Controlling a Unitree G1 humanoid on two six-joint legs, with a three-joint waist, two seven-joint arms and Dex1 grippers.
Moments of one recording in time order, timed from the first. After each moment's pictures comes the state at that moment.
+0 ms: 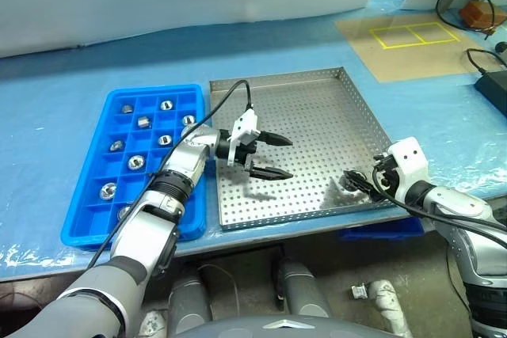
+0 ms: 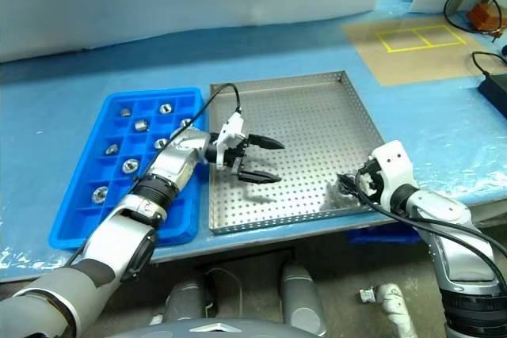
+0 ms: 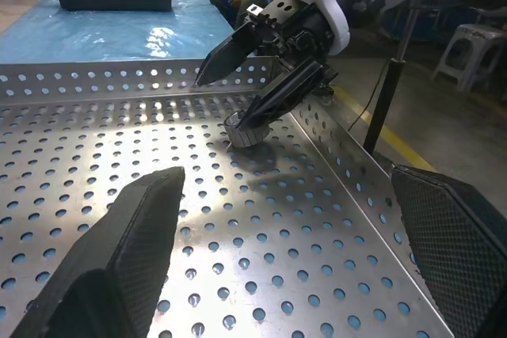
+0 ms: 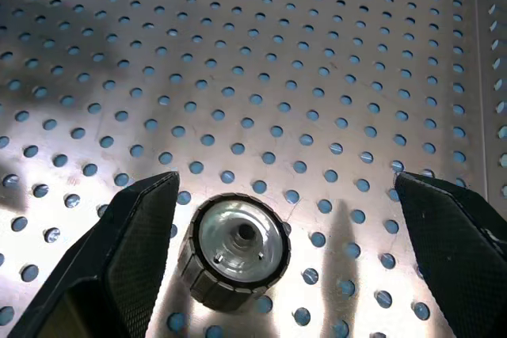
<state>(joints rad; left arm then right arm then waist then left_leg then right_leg) -0.82 0.15 -0.20 0.73 -0.23 -0.07 -1.44 -0.03 -0.65 -0.23 -0.33 0.28 0.76 0.58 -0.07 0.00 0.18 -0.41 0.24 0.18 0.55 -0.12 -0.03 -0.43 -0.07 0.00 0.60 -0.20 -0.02</state>
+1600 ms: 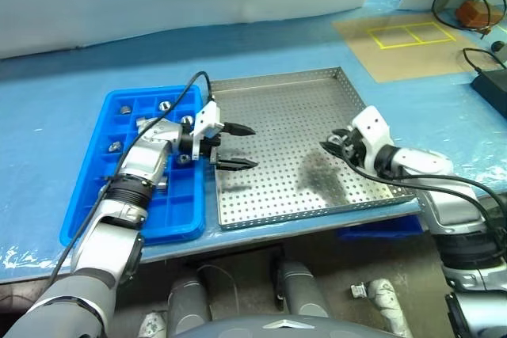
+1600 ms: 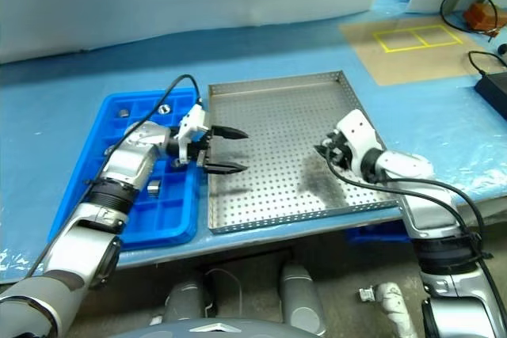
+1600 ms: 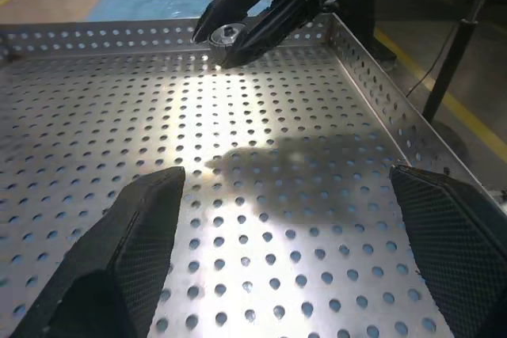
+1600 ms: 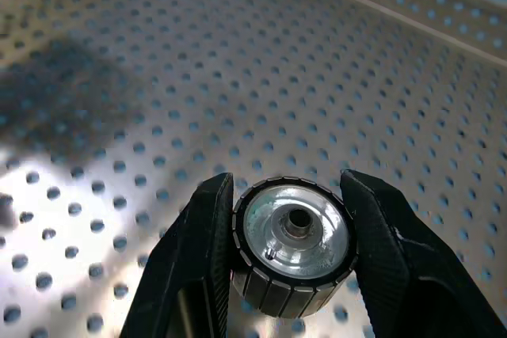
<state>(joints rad) -0.72 0.41 -0.13 0.47 -0.26 0.05 -1.40 -0.40 -0.62 0.02 -0.13 0.21 0.60 0.68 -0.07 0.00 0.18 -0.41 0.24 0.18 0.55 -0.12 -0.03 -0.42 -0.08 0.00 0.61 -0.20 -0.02</state>
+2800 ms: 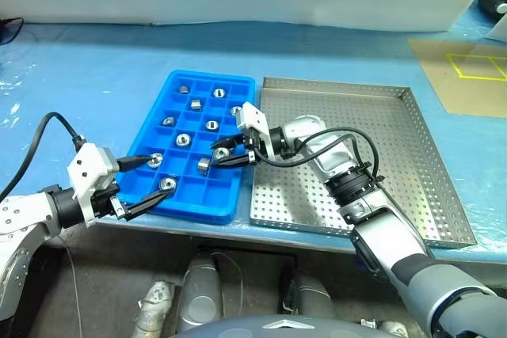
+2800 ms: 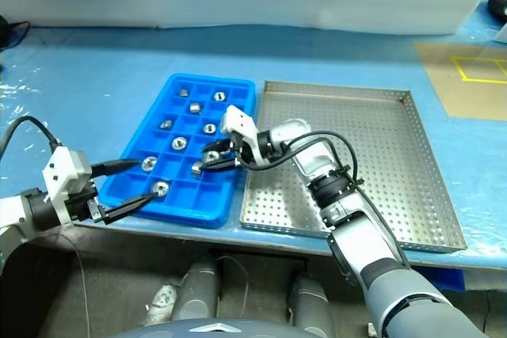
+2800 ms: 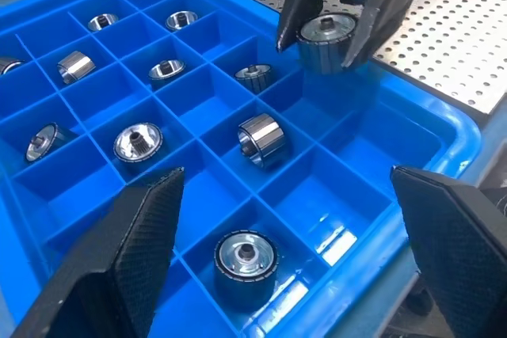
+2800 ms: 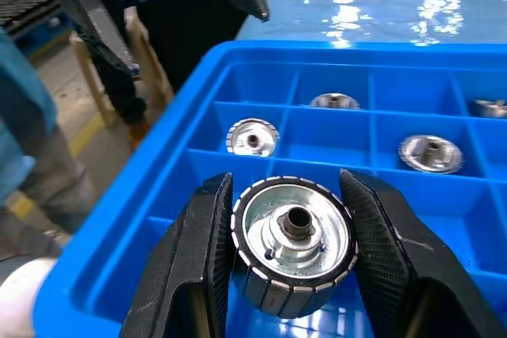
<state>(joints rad) 0.20 0.78 0.43 -0.56 -0.54 0.52 -0.95 -0.82 -0.21 0.37 0.38 0.19 0.31 1.29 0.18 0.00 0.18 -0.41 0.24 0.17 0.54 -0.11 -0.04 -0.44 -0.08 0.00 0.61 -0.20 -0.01</state>
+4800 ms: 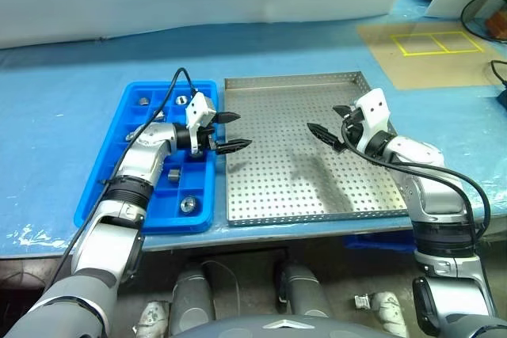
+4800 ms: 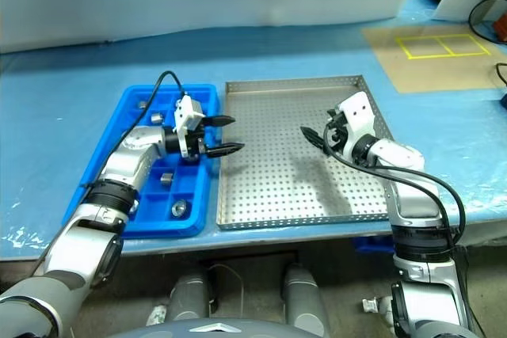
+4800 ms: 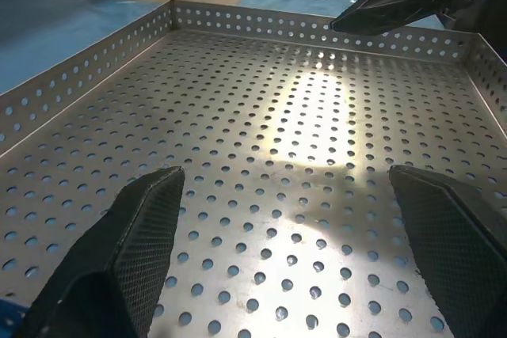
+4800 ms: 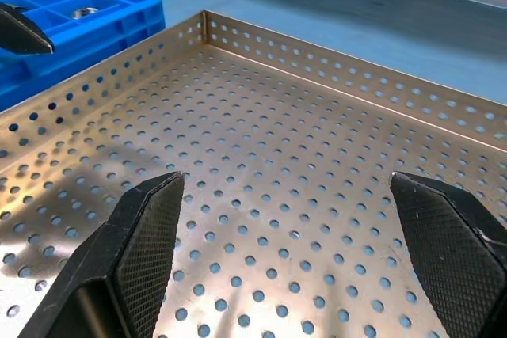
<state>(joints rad) -0.75 0.35 -0.10 0.62 -0.27 0.01 -1.19 -0.40 -0.48 -0.12 -0.17 0.21 0.61 0.63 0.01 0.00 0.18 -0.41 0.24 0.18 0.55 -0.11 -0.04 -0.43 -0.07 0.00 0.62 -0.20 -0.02</state>
